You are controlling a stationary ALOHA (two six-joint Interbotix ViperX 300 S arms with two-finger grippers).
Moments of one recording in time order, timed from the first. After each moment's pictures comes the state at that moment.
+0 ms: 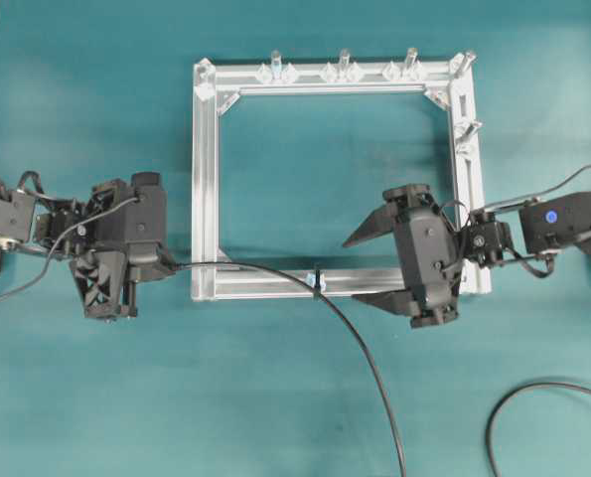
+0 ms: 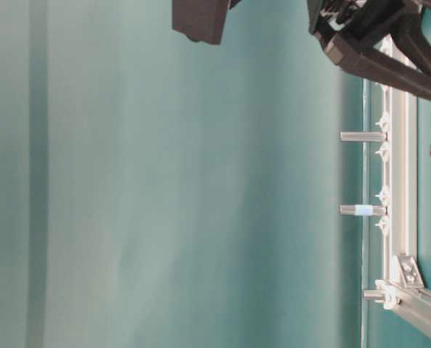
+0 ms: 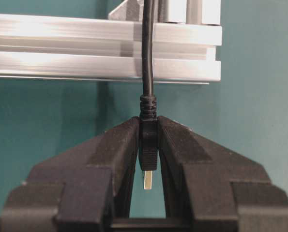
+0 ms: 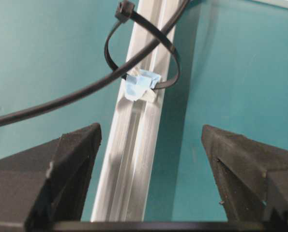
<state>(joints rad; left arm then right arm) -0.11 -0.17 1.04 -0.06 0.09 -0.12 0.09 0.01 0.91 -0.06 -0.36 0.09</state>
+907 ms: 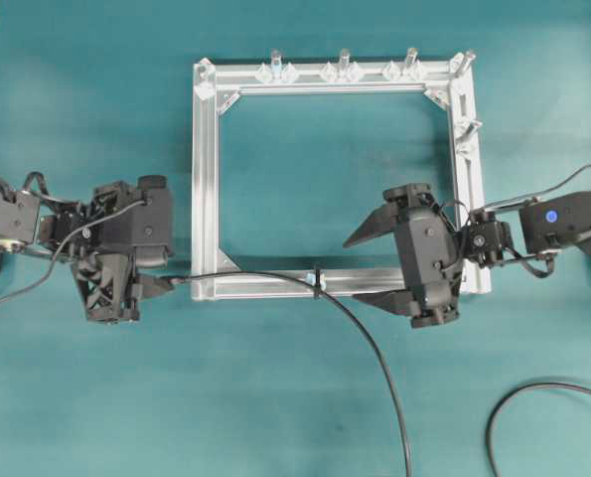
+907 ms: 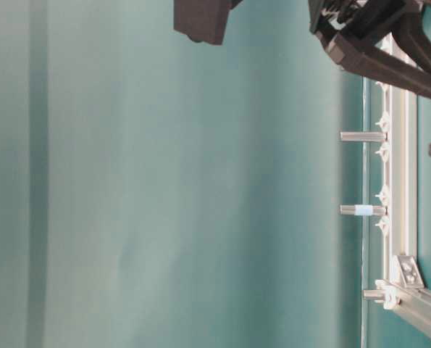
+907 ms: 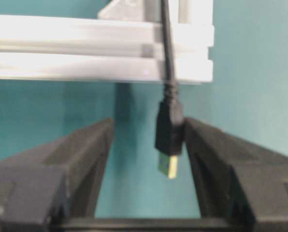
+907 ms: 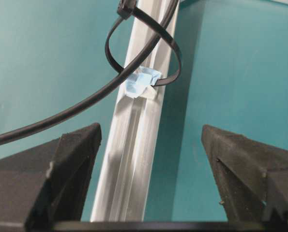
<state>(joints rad) -0.11 -0.17 1.00 -0.06 0.16 -0.12 0.09 0.01 0.91 -0.06 -0.35 0.09</state>
